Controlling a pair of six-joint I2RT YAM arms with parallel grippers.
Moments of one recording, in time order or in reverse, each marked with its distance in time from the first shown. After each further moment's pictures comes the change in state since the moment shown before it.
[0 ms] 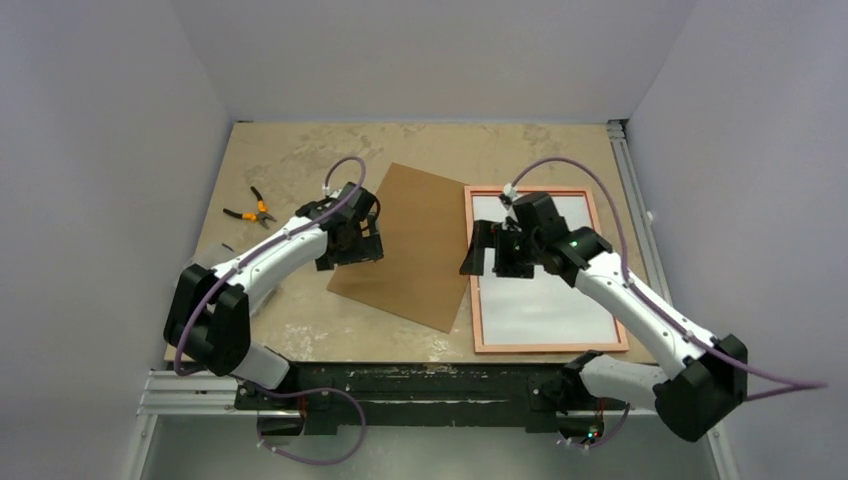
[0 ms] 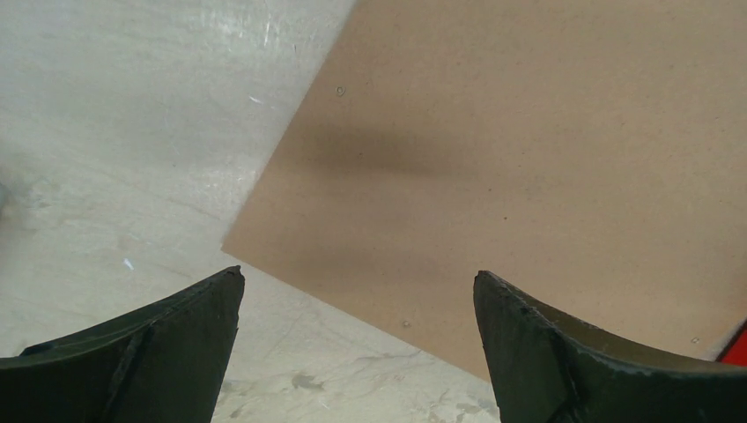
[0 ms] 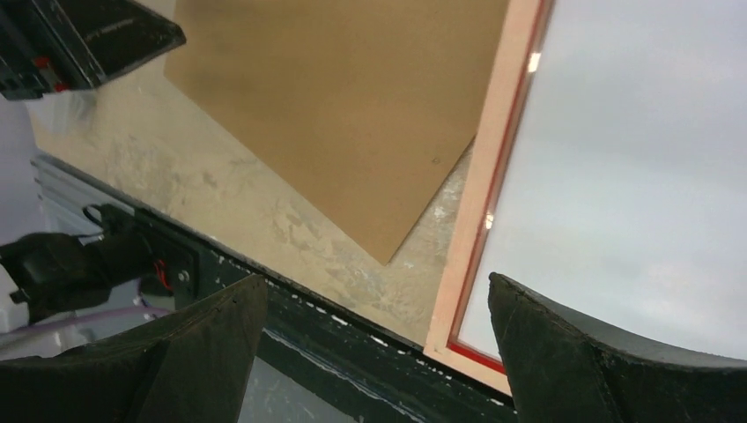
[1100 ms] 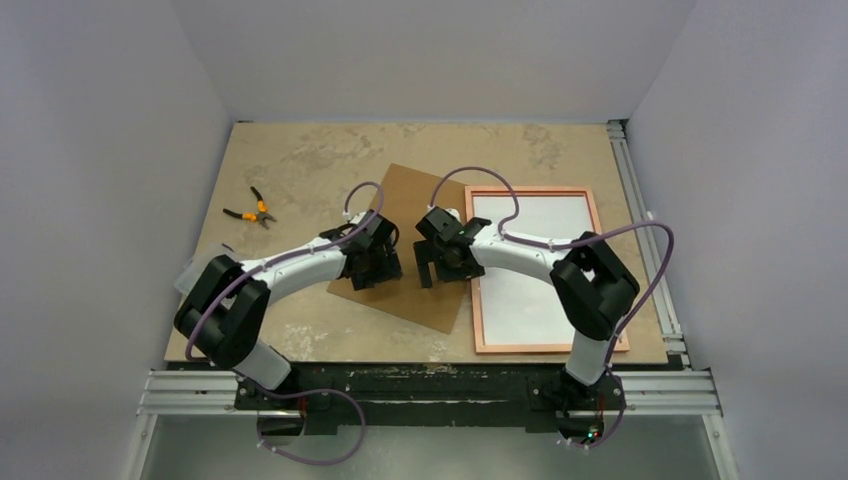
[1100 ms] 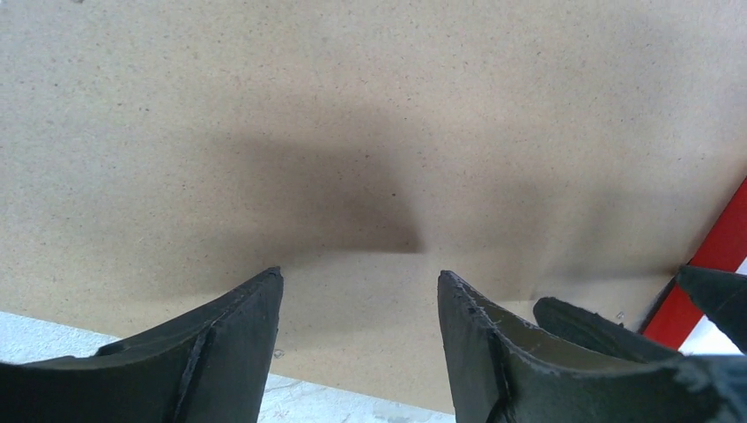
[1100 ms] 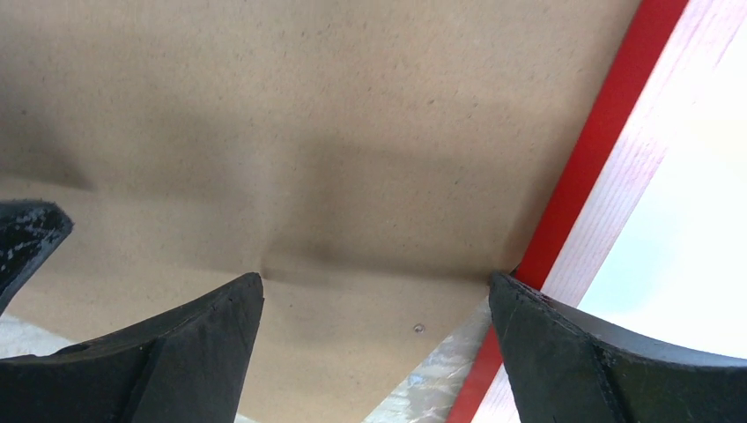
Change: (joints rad) left arm -0.101 0.051 -0.236 0.338 0.192 -0.201; right arm 0.322 0.702 0.213 0.122 0.398 -0.003
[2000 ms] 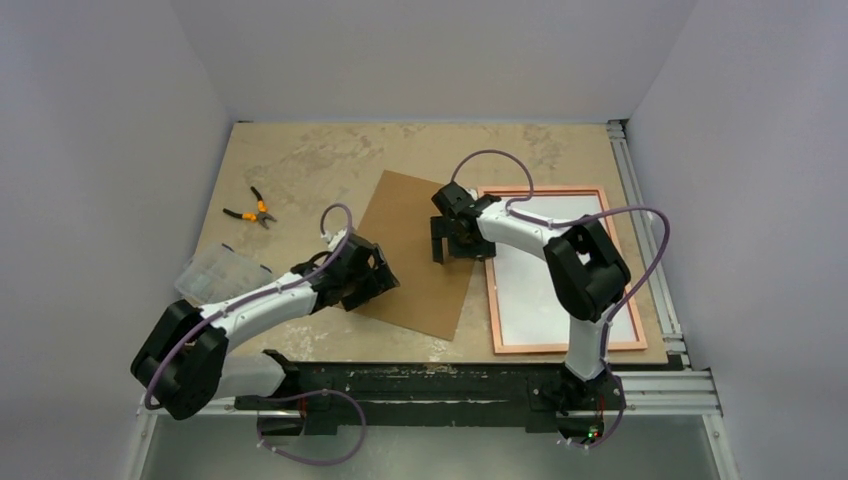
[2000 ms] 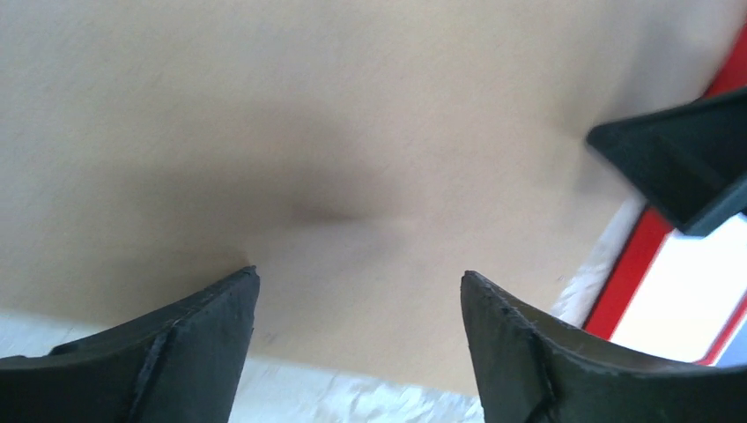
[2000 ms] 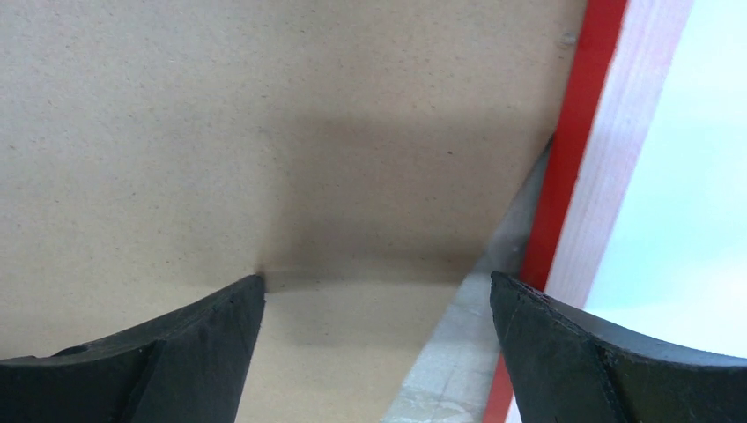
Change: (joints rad) left arm -0.011 -0.271 -0.285 0.220 0.010 -0.158; right arm -0.156 0.097 0.121 -0.039 0.051 -0.010
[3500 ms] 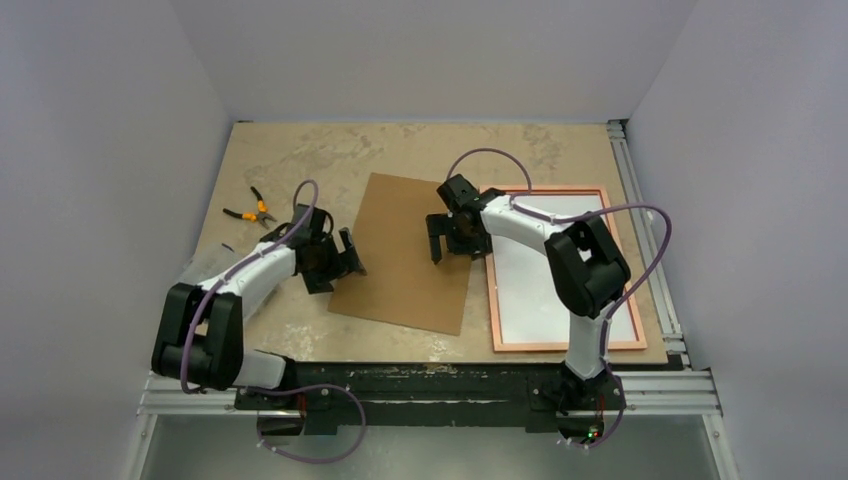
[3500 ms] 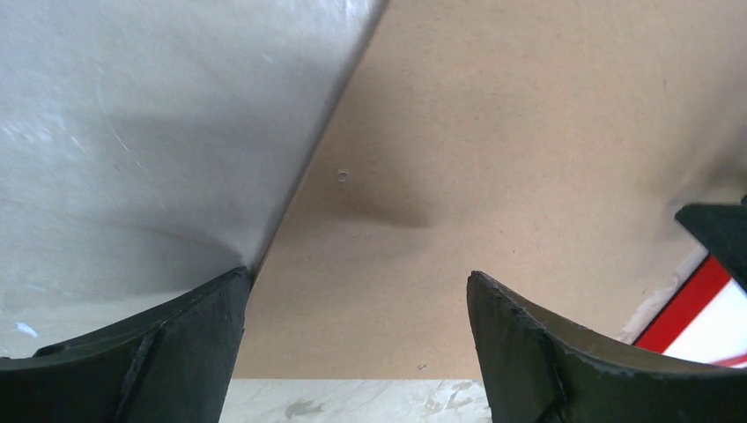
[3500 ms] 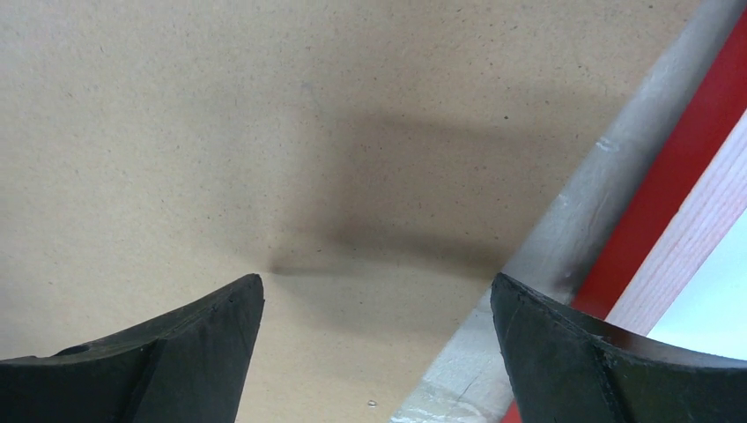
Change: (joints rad) left arm 0.435 0.140 0.161 -0.232 0.287 0.408; right arm -0.028 0.025 0.028 0.010 -0.210 -0.080
